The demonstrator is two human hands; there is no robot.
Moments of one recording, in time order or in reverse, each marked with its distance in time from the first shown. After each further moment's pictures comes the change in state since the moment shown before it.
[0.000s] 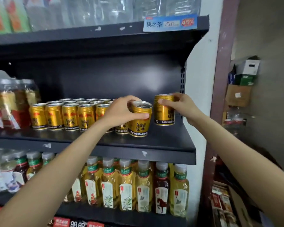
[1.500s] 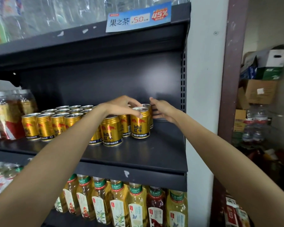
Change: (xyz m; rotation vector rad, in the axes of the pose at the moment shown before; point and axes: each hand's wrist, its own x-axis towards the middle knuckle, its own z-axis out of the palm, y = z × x) left_hand 0.106 -0.006 0.015 0.284 -0.358 -0.111; right_hand 0.121 0.062 0.030 0.205 -0.250 0.309
